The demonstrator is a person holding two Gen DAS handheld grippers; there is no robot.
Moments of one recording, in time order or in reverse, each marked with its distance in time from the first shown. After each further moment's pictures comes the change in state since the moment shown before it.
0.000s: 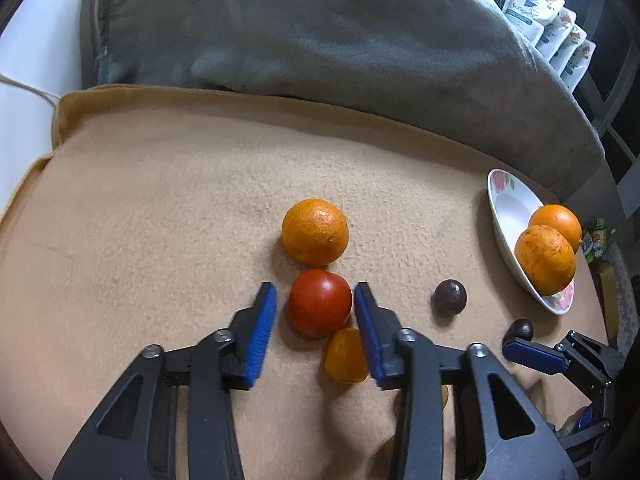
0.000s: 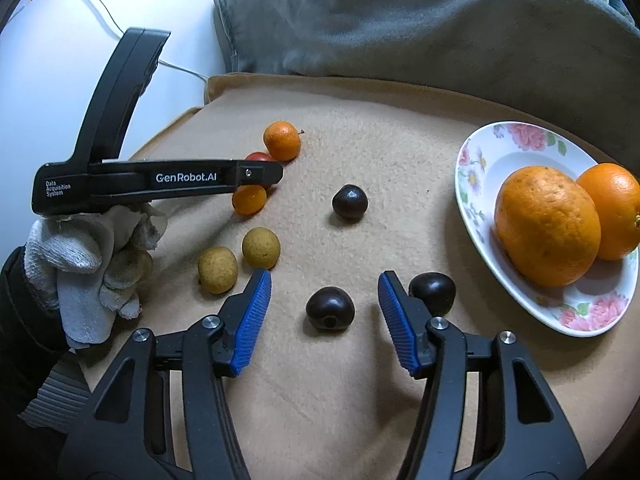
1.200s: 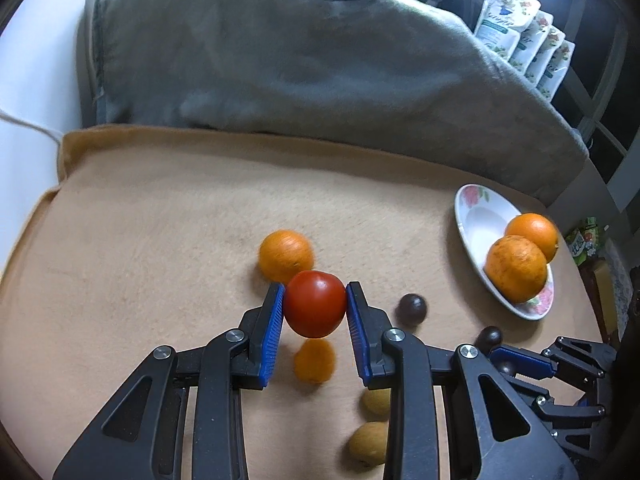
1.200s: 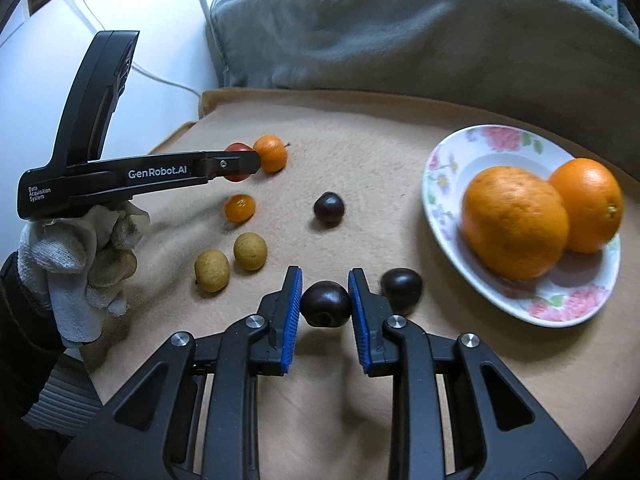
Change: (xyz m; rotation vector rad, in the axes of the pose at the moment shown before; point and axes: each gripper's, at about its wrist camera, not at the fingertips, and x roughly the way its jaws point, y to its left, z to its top) left arm -0.035 -0.027 0.004 0.042 -0.074 -0.017; right arm -0.028 -0.021 -0.010 0.030 -0.048 -0.011
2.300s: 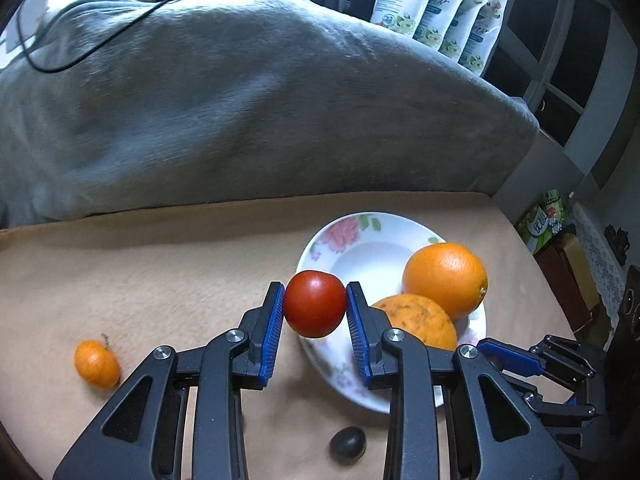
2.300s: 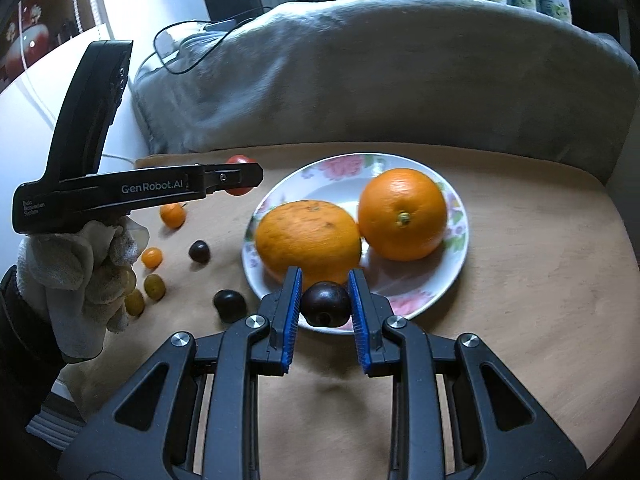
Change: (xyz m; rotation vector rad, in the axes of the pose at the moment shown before) left arm 0.044 -0.122 0.055 0.168 0.009 -0.142; right arm -0.060 -0.098 0.000 0.166 -0.111 -0.127
